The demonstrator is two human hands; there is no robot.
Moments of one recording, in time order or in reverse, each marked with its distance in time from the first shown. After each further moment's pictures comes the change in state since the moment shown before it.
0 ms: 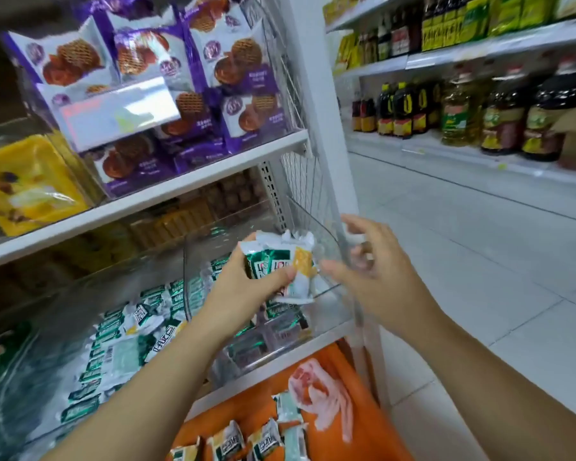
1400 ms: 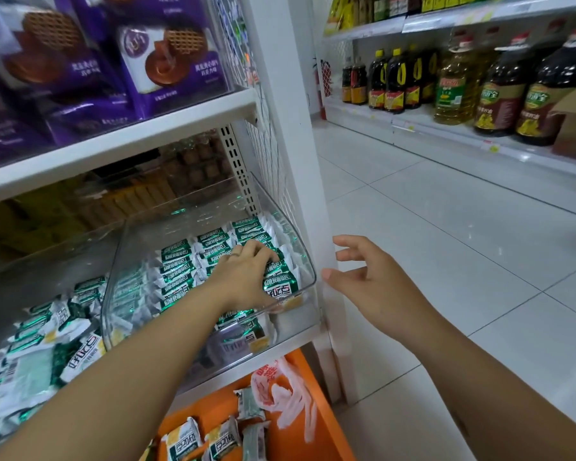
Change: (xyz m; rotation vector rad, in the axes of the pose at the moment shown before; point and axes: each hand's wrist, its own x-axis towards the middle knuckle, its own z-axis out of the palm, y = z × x) left_hand 0.112 -0.076 0.056 1.124 -0.380 0.058; right_hand 0.030 0.061 -0.028 -0.069 -0.191 0.421
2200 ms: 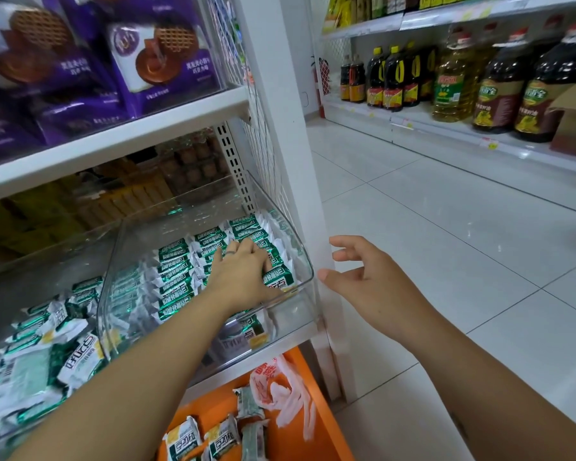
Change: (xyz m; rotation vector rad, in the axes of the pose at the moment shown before) left_hand -0.002 0.009 0.004 0.008 0.138 -0.093; right_hand -0.005 -0.002 -0.001 -0.023 -0.004 0.003
